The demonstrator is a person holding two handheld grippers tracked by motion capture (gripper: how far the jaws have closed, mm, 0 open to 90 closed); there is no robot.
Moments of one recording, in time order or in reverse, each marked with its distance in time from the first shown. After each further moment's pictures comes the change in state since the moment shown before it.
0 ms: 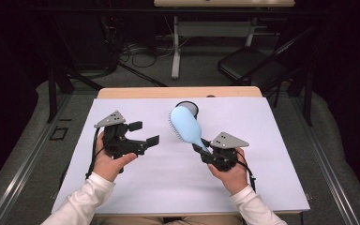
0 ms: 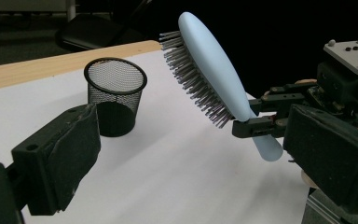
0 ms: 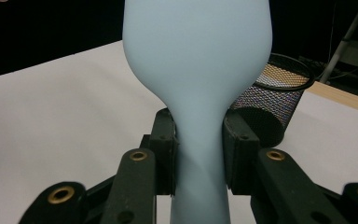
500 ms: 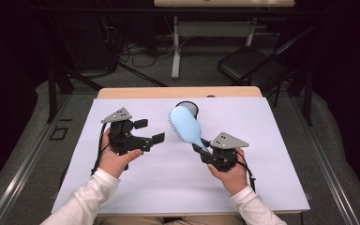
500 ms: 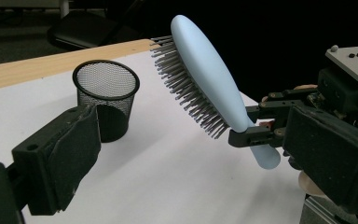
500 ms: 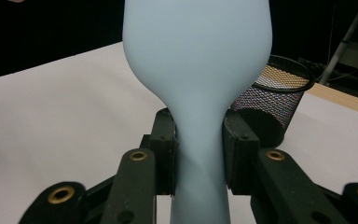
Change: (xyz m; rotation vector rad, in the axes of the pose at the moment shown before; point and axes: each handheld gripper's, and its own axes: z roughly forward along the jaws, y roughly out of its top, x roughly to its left) left arm -0.003 0.008 0.015 0.015 -0.015 -0.004; right arm 0.001 0.000 0.000 -0.007 -0.001 -0.001
